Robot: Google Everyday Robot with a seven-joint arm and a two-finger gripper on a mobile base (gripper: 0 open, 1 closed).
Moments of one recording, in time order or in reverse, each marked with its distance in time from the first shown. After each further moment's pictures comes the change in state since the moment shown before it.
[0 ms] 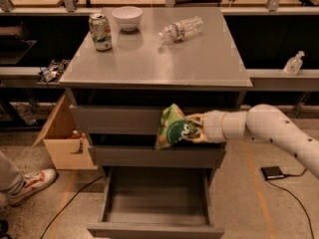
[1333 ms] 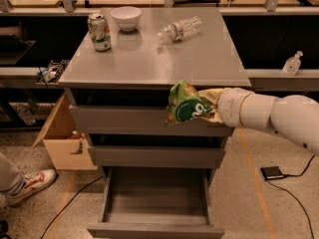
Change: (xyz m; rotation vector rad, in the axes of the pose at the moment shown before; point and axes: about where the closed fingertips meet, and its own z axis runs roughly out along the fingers) arm -0.059 -0.076 -0.099 0.261 0.124 -0.261
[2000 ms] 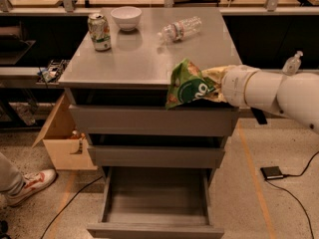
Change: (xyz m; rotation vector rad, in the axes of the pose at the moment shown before) arm -0.002 -0.064 -0.009 0.086 0.019 -0.129
